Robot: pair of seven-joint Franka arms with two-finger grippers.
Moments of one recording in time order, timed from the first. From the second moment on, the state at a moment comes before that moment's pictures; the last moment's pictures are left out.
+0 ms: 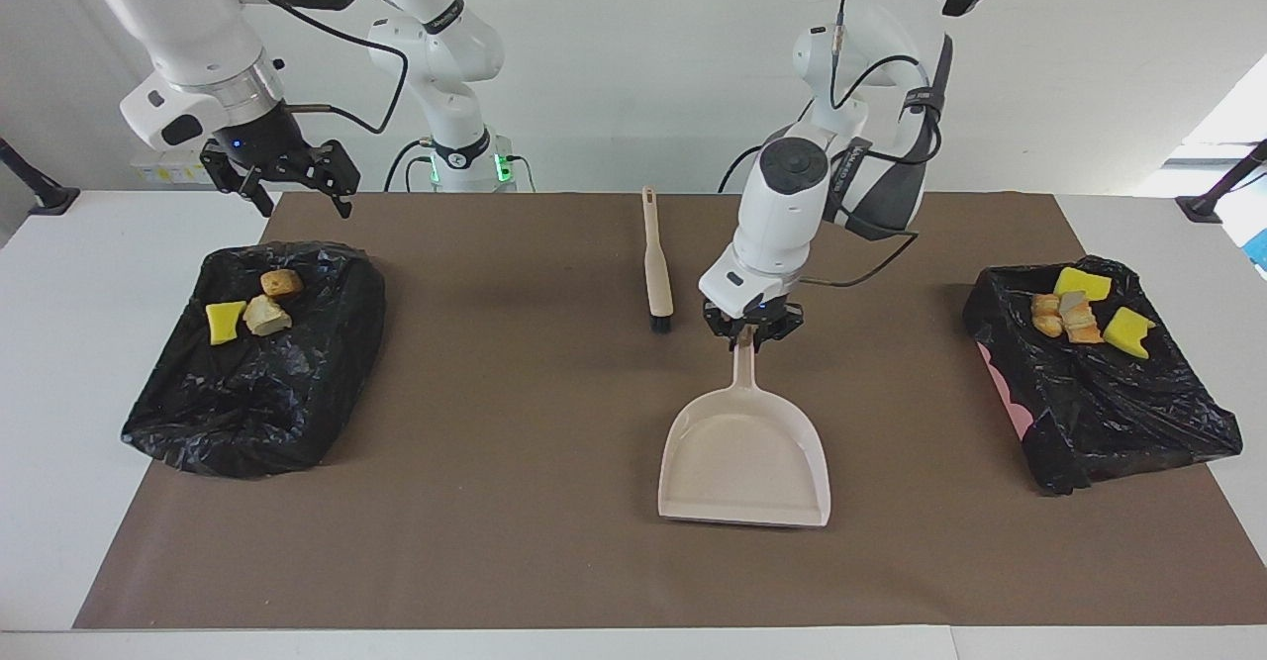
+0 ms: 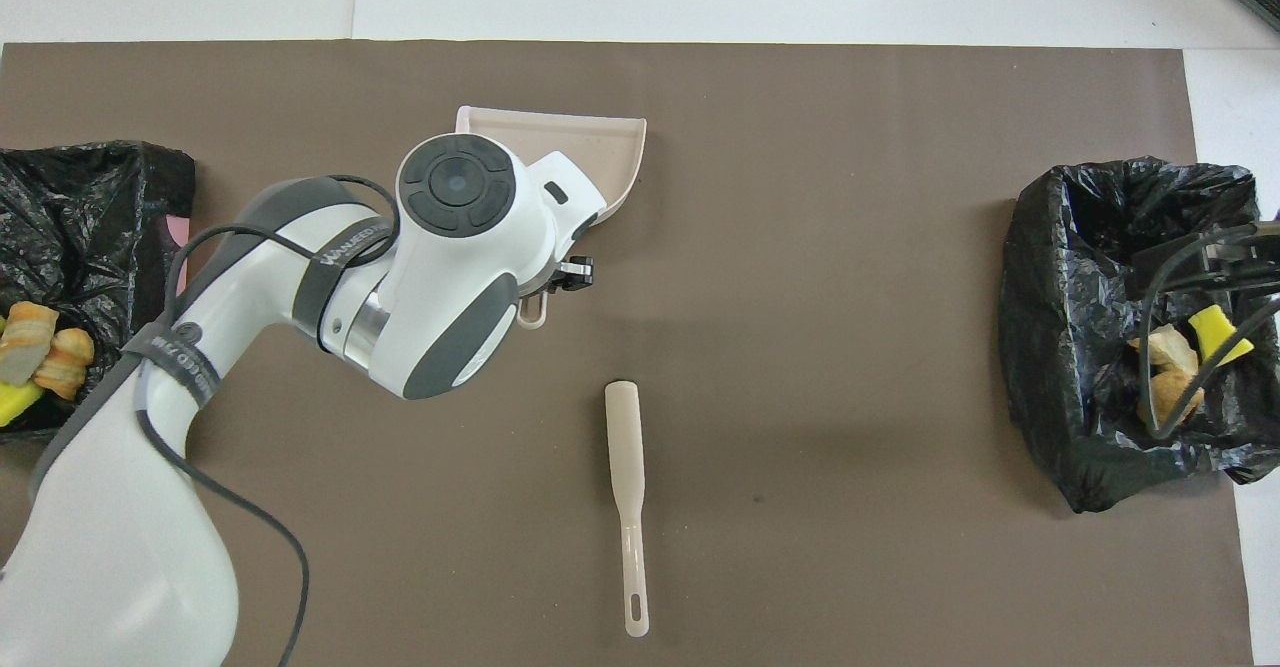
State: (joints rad) left arm -0.17 0.43 -0.47 -1.61 0.21 2.02 -0.56; right arm -0.11 0.02 0.07 -1.53 -0.03 1.50 -0.03
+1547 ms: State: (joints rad) left arm -0.26 0.55 -0.52 -1.48 0.29 1.98 -0.76; right arm -0.11 0.01 0.07 -1.55 -0.03 1.50 -0.03
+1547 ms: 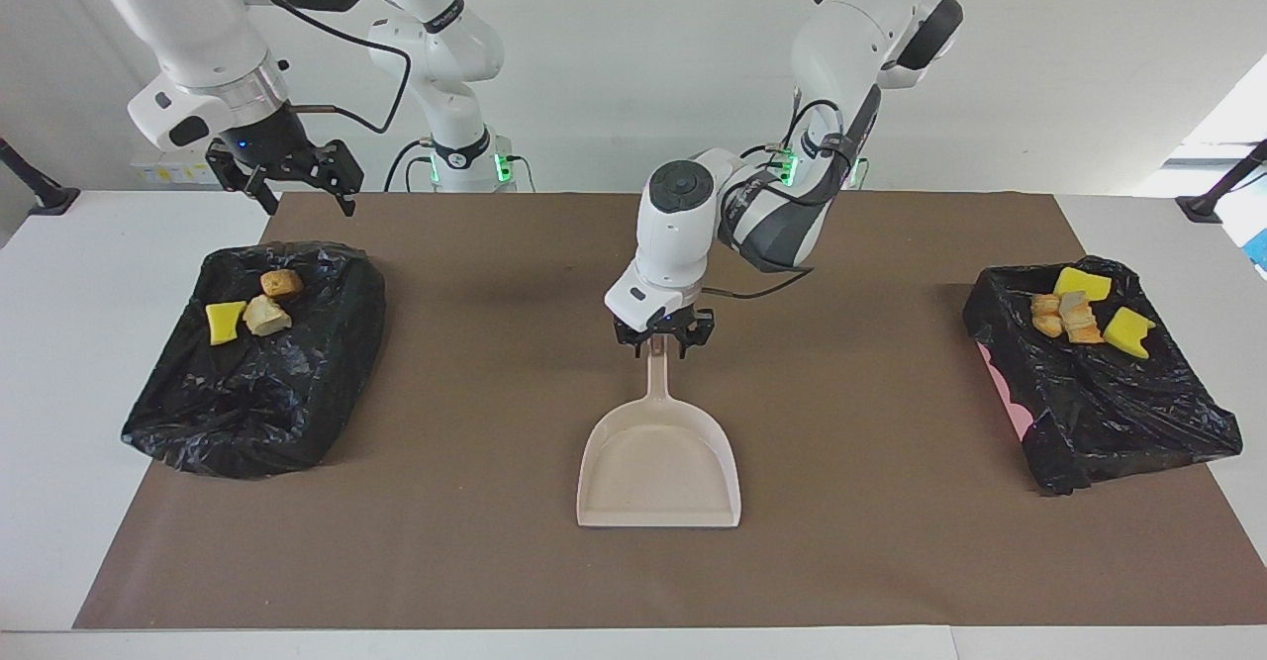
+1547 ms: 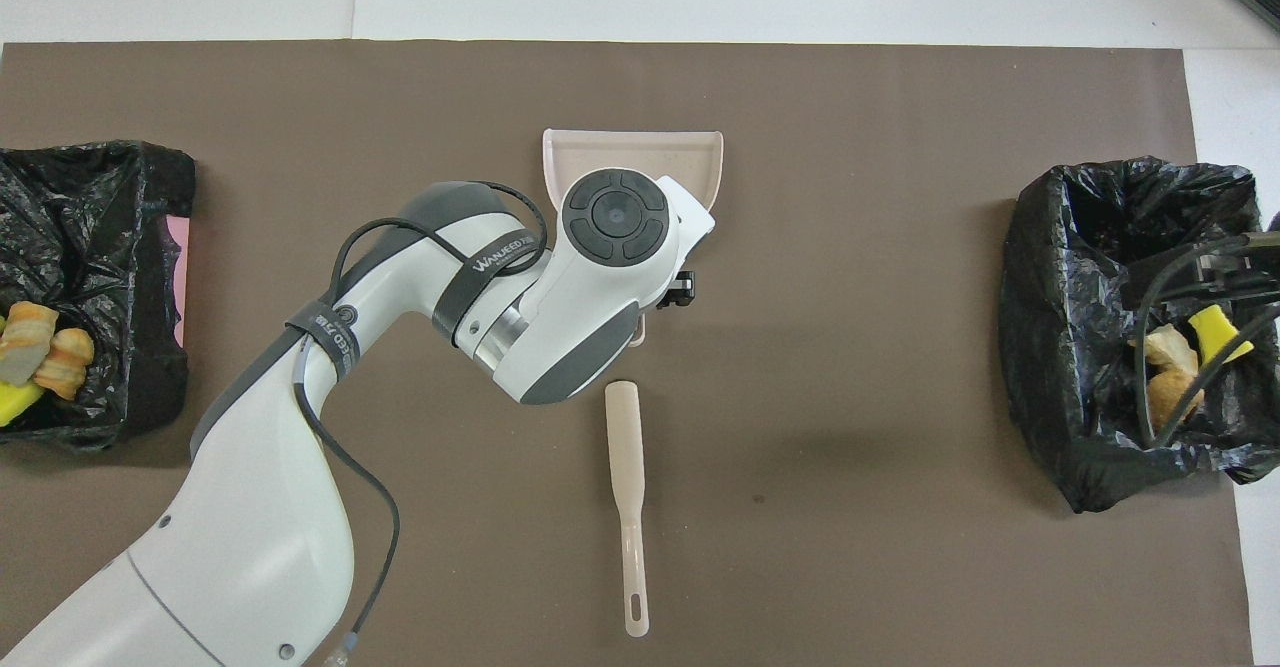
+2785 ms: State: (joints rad) left arm -0.12 -0.10 -0.05 -1.66 0.04 1.59 0.02; right arm -0.11 0.01 0.07 -1.55 -0.03 1.50 -0.03
